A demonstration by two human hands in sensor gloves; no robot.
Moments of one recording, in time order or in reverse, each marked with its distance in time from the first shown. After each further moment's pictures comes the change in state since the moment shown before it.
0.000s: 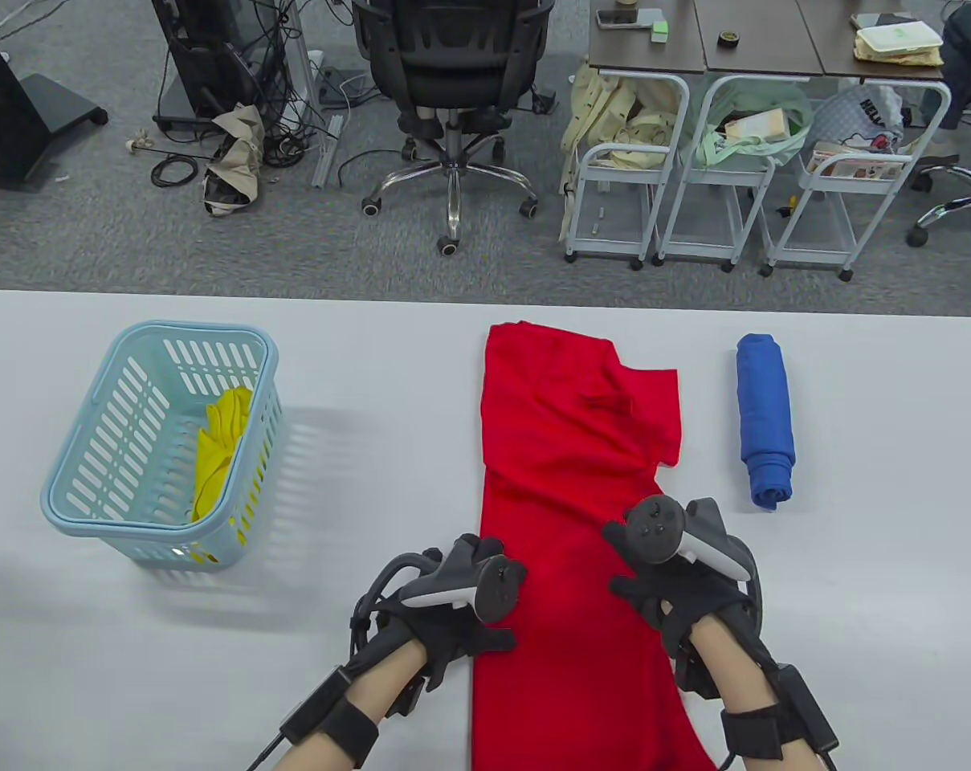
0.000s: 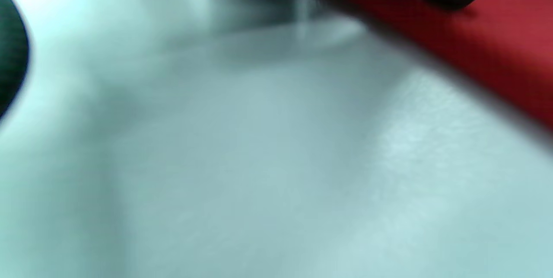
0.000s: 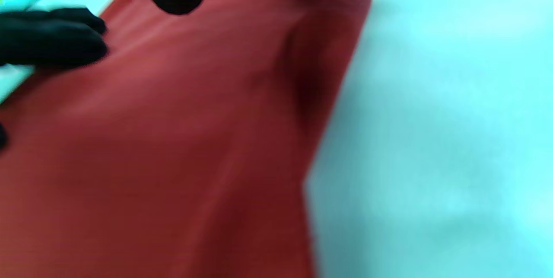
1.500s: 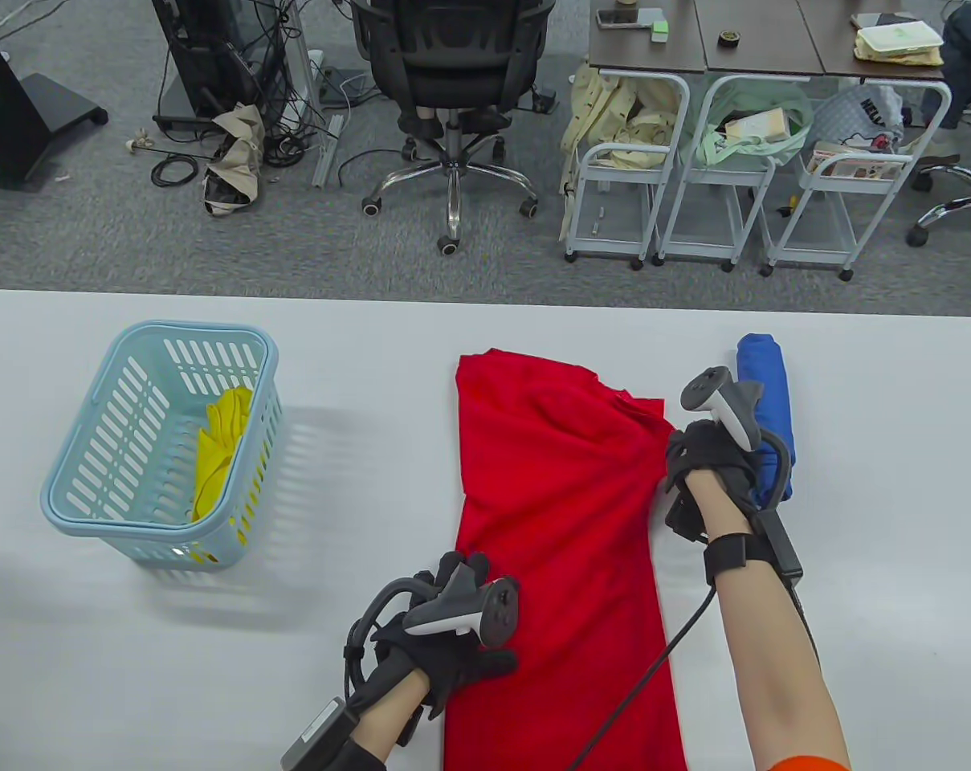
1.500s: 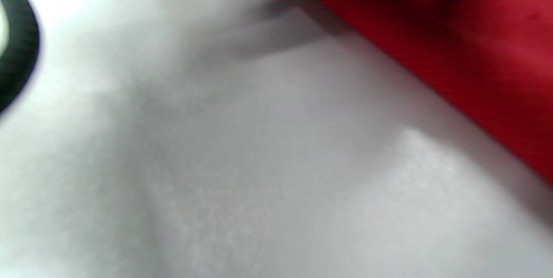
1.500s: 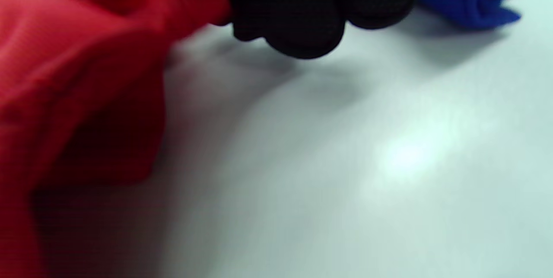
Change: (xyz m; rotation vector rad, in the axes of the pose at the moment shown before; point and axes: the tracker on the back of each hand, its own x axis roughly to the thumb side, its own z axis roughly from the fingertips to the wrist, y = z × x) left_hand 0.015 -0.019 0.001 -0.050 0.075 -0.034; right_hand -0.093 -0.100 -0.101 -0.127 0.627 -0.276
